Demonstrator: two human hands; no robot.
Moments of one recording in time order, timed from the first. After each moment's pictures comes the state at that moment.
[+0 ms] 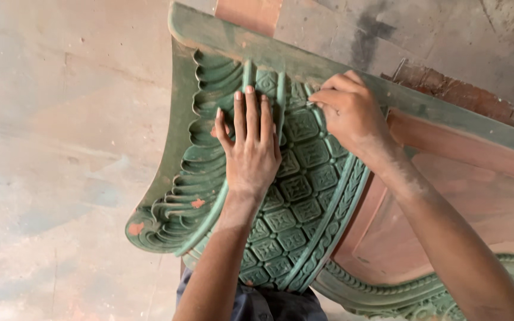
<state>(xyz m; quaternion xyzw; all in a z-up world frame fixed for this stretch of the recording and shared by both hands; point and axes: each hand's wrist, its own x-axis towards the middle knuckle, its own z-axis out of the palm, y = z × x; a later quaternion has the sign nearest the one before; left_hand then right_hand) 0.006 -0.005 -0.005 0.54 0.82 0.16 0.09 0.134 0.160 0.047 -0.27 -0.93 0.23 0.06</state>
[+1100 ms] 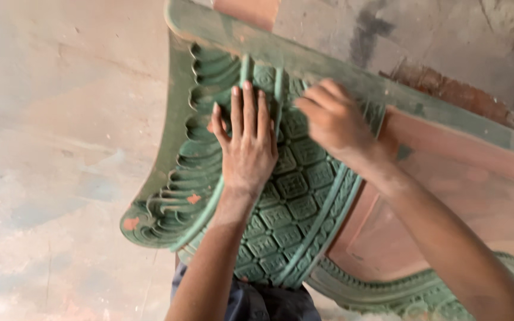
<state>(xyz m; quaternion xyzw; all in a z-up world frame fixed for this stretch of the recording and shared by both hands) 0.007 -0.007 -0.006 0.54 0.82 0.17 0.09 0.141 0.145 0.034 -0.15 -0.98 0.13 0.06</state>
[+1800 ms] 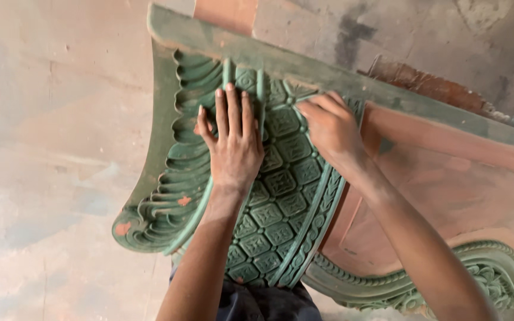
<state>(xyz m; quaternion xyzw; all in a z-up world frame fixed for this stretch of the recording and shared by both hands) 0.007 -0.006 -0.006 0.55 0.82 0.17 0.08 0.162 0.126 0.055 -0.28 -0.93 0.20 0.11</state>
